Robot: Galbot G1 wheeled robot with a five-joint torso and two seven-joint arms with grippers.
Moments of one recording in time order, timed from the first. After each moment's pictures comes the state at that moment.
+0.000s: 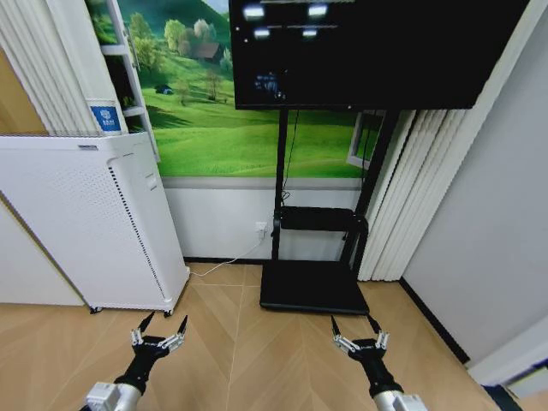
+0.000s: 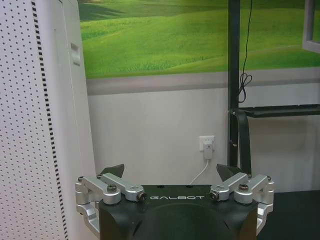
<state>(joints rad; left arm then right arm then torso) 1.81 -1.27 -0.78 -2.19 -0.33 -0.02 0.11 -1.83 1.41 0.62 2.19 0.07 0.16 0.00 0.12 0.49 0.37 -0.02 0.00</state>
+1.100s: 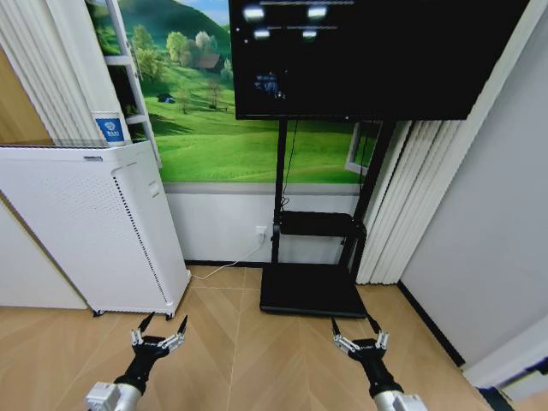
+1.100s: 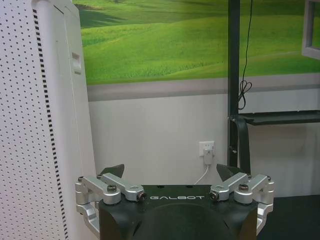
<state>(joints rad) 1.81 -1.27 -0.78 -2.19 -0.33 -0.02 0.11 -1.83 1.41 0.62 2.19 0.07 0.16 0.00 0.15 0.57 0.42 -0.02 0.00</state>
